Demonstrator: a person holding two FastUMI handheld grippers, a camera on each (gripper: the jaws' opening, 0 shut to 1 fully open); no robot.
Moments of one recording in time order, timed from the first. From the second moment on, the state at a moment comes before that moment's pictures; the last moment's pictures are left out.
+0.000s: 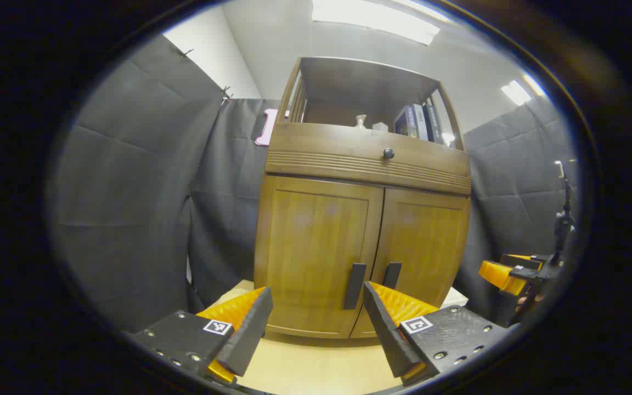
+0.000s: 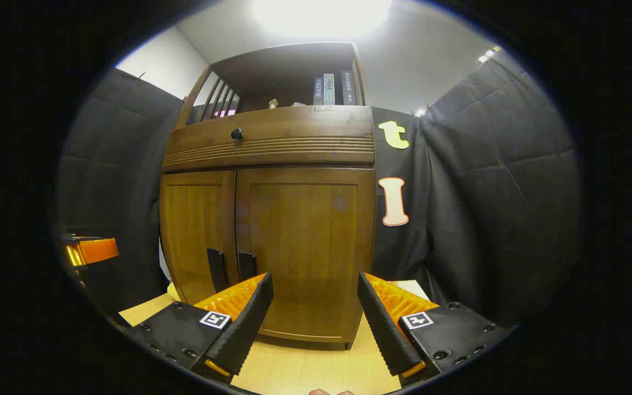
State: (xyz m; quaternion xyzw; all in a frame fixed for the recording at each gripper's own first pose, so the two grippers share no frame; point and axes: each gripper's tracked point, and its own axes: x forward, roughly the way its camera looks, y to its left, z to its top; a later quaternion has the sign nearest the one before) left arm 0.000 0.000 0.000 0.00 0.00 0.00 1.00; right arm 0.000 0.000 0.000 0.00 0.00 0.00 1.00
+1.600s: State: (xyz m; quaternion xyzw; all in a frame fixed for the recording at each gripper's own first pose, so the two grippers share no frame) left arm 0.038 0.006 -0.021 0.05 0.02 0.00 1.00; right arm 0.078 0.041 -0.023 0.03 0.05 0.02 1.00
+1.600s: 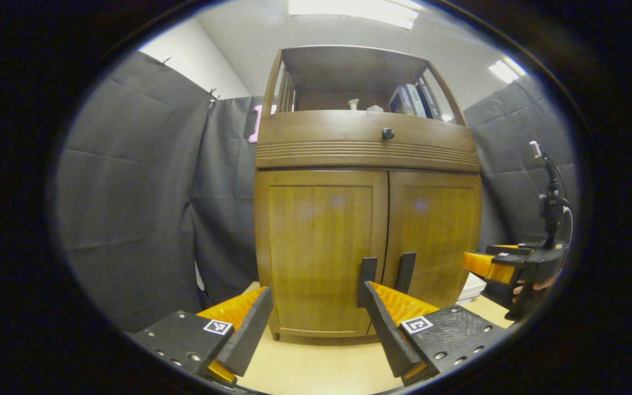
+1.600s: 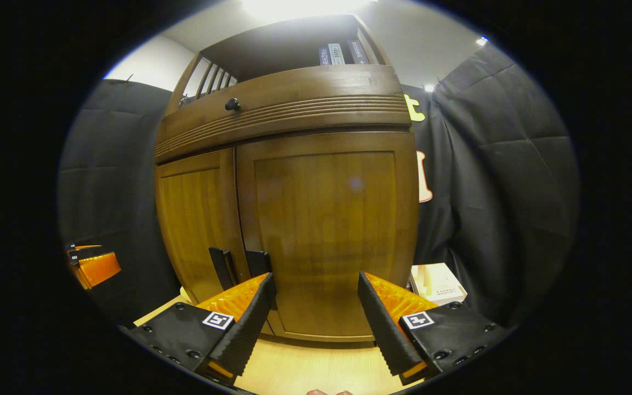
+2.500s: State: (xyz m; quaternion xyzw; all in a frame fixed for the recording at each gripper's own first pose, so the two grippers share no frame) left arm 0.076 0.065 -0.077 -0.01 0.06 -0.06 1.00; right arm 0.156 0.117 -0.040 -0.03 0.04 0.00 1.00
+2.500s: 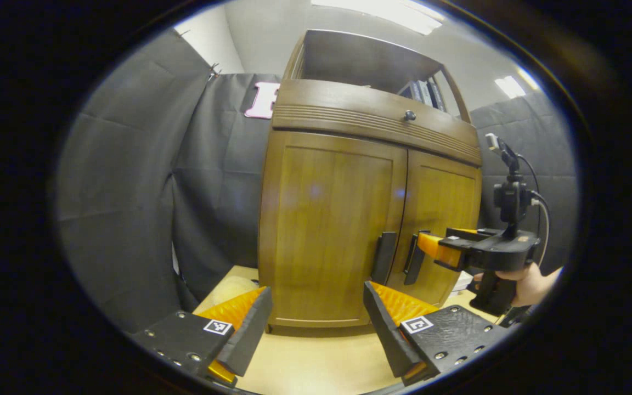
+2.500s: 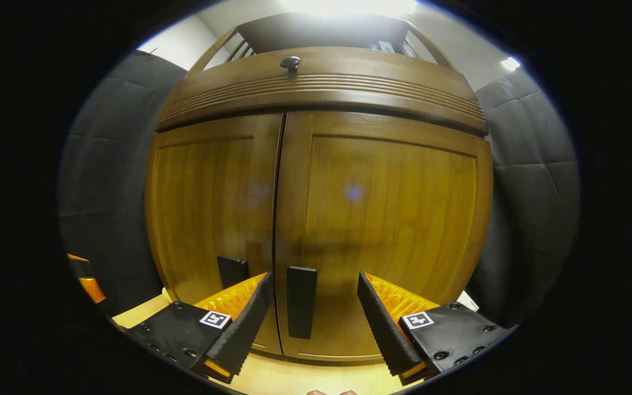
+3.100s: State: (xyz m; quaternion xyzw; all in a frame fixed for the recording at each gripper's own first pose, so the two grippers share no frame) left arm 0.077 0.062 -0.072 0.01 0.04 -0.10 0.99; right arm 0.184 0.133 -0.075 0.00 0.09 -0.01 1.00
